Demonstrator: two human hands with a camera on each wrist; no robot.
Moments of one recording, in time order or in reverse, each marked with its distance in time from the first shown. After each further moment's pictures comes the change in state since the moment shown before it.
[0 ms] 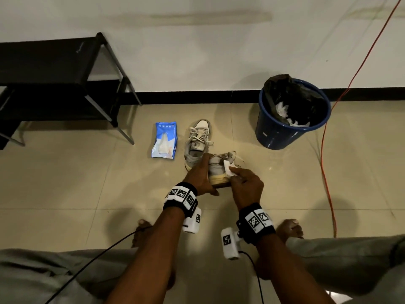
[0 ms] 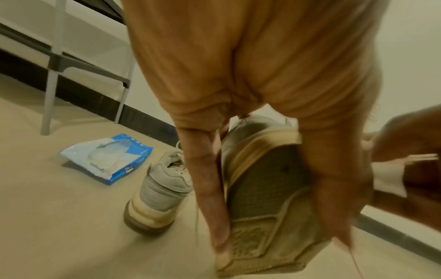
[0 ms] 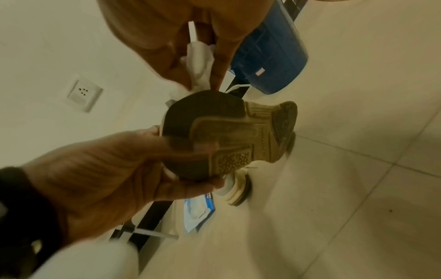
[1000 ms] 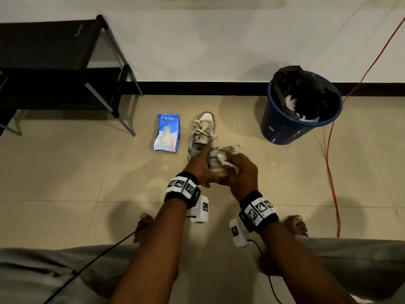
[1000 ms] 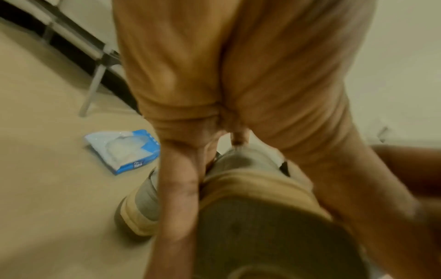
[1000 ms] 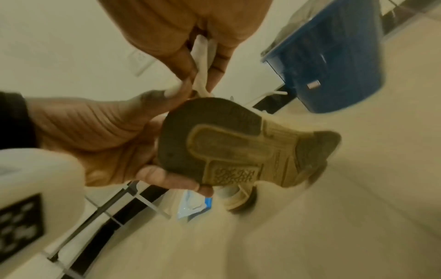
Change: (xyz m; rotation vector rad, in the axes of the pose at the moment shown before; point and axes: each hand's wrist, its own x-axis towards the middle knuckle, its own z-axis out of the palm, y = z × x) left_hand 0.003 -0.005 -0.019 -0.361 -0.031 -0.150; right_hand 0.014 -0.004 0.025 -0.234 -0.200 -0.375
